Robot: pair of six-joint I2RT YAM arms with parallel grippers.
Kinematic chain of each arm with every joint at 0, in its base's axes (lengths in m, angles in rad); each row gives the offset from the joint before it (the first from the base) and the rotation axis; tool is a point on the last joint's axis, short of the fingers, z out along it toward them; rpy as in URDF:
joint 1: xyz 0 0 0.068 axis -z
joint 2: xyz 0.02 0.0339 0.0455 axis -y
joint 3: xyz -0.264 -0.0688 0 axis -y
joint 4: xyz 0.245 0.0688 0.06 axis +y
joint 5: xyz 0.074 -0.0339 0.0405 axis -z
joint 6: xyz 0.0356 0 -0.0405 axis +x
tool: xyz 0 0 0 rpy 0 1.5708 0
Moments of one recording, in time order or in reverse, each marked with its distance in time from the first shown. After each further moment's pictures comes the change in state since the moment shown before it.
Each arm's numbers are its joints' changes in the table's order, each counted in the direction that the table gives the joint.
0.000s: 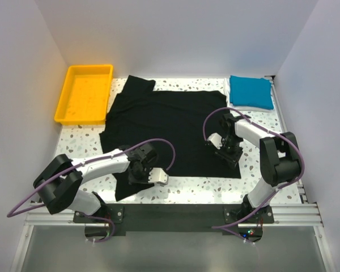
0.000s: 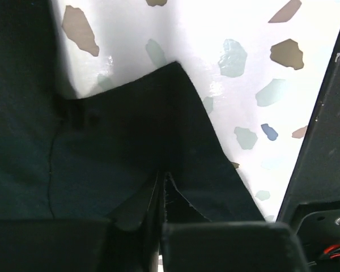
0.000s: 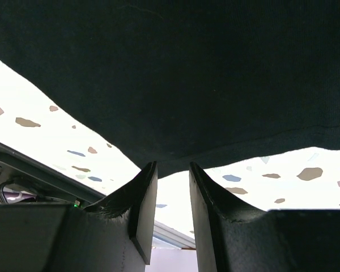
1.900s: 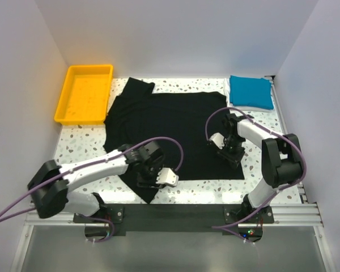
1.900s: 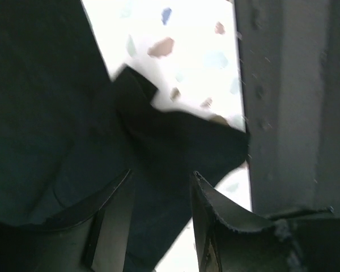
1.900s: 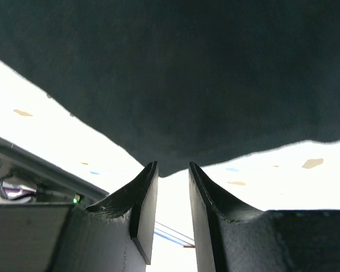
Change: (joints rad) left arm 0.125 0.055 0.153 0.037 0.147 -0.040; right arm 0.026 0.008 -0.008 0.011 0.000 -0.012
